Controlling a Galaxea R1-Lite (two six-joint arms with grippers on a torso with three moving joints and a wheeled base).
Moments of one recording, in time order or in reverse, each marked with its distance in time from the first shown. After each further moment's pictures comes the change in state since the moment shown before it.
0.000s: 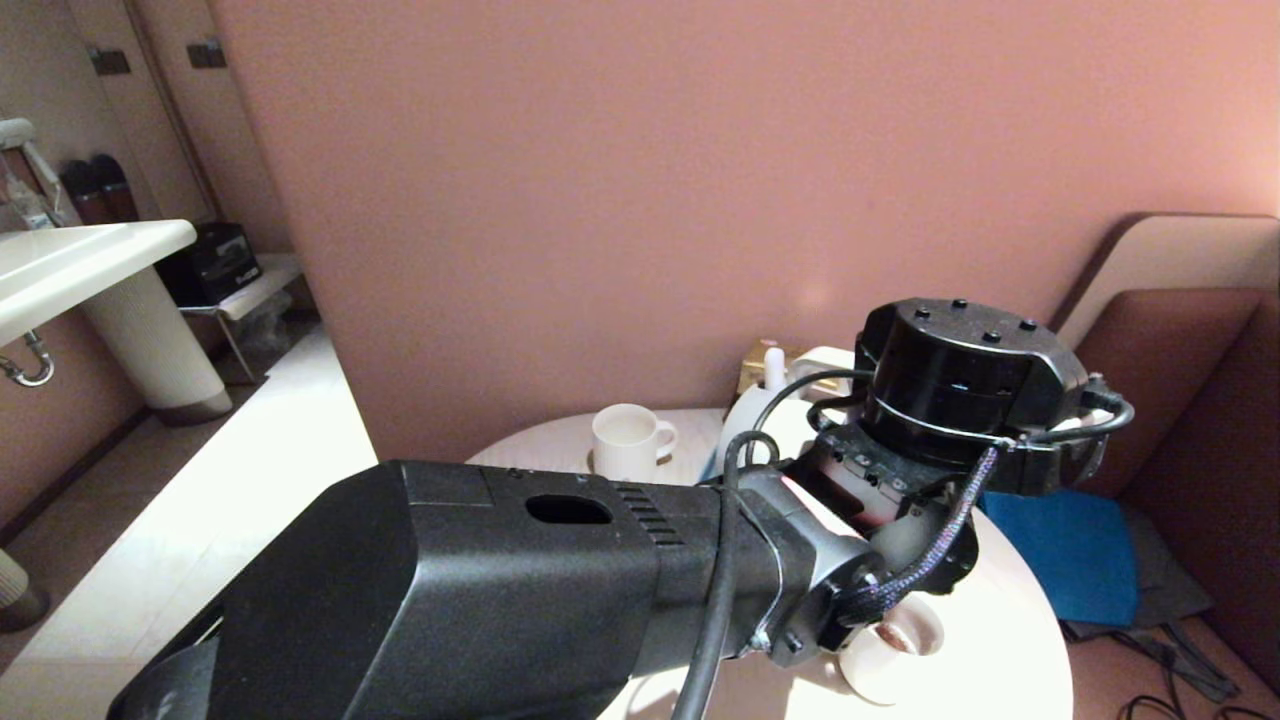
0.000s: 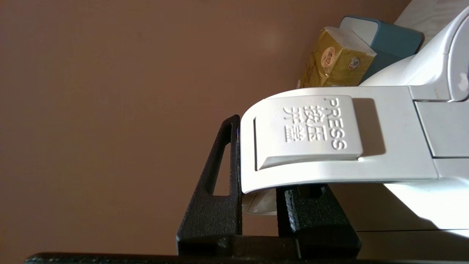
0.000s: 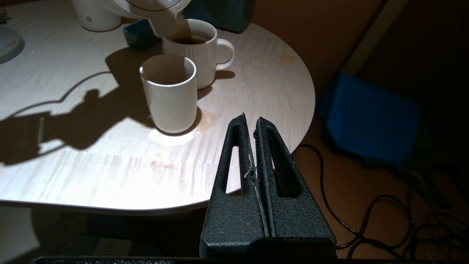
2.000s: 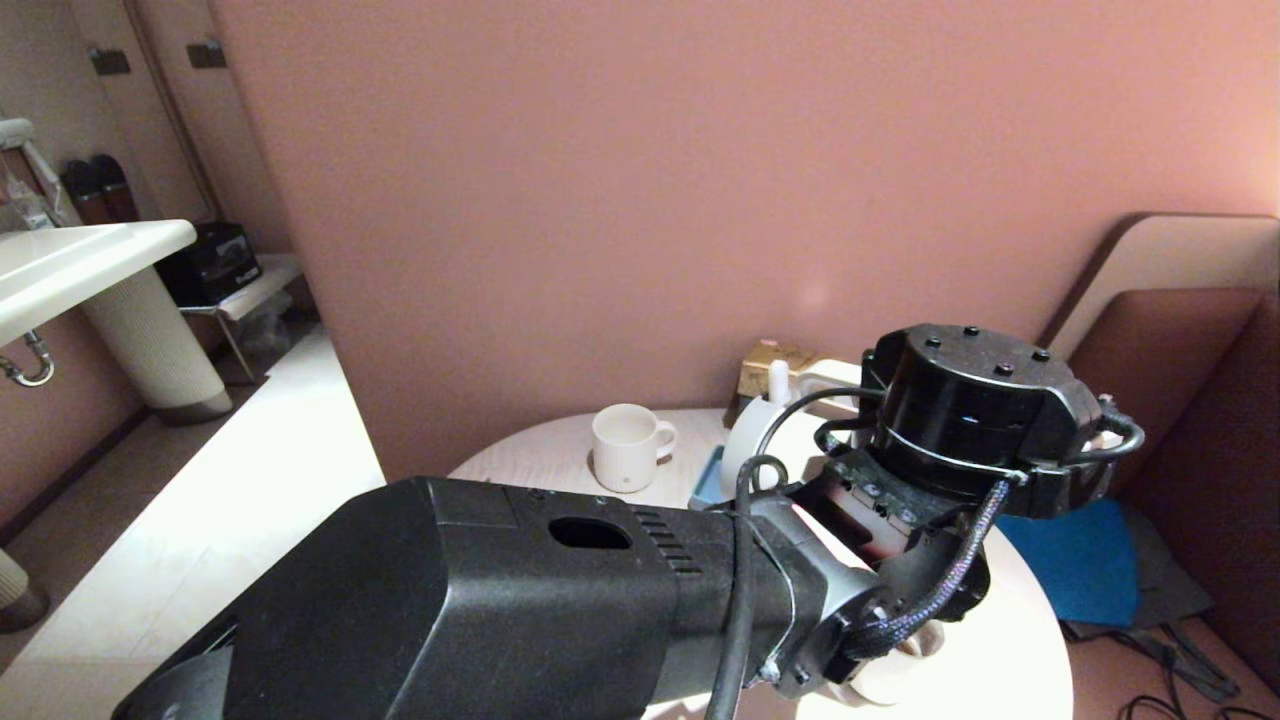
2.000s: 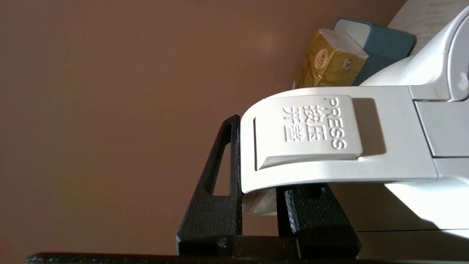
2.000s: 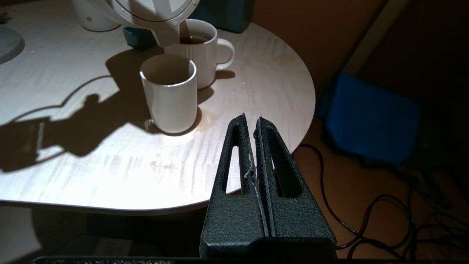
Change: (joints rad) left arm -0.018 0.003 0.047 -0.057 0.019 0.003; right arm 0.000 0.000 0.000 0.000 0.001 0.000
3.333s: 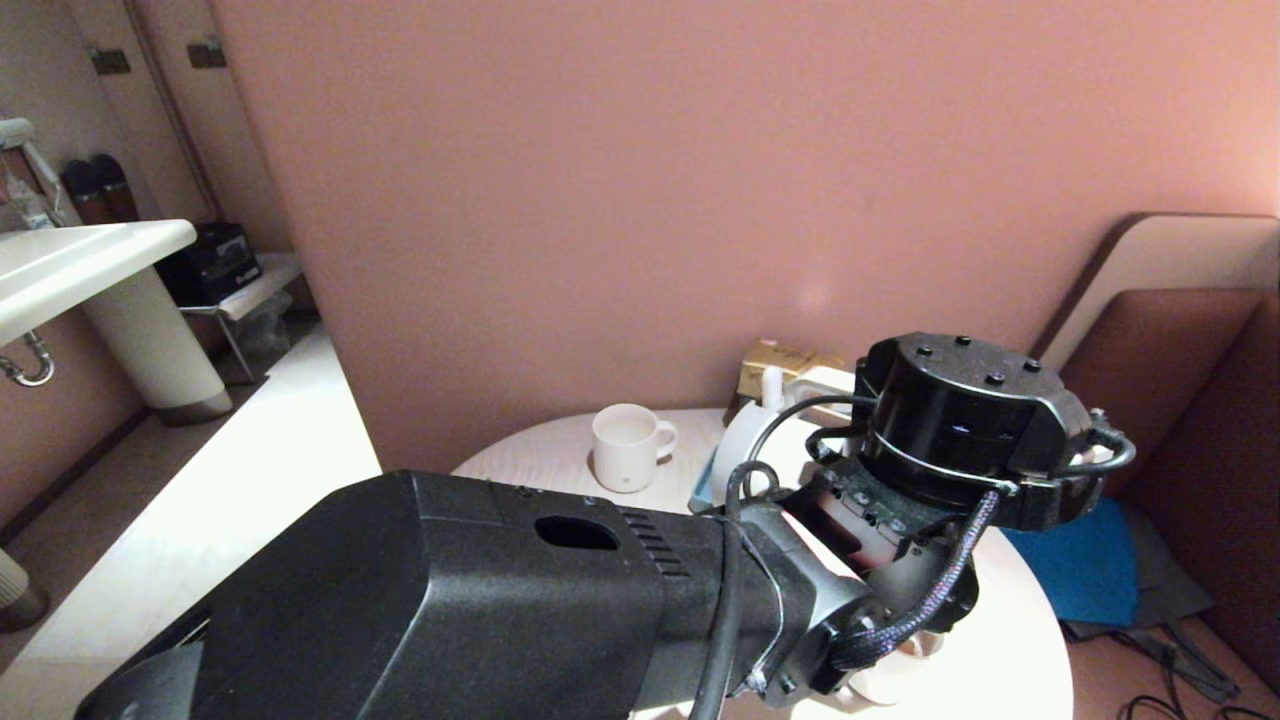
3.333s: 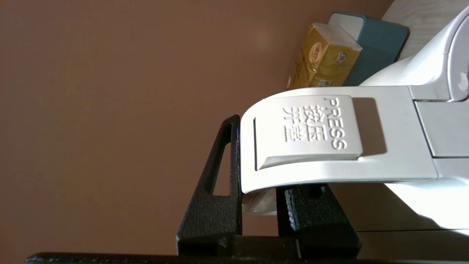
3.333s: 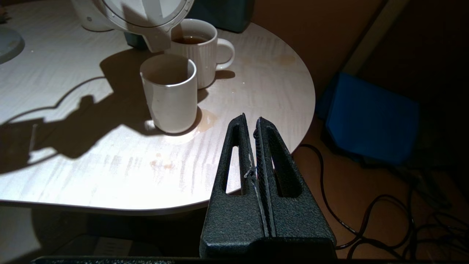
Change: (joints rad) left arm 0.000 -0.027 0.063 -0.013 -0.003 0.000; right arm 0.000 0.000 0.000 0.000 0.000 0.000
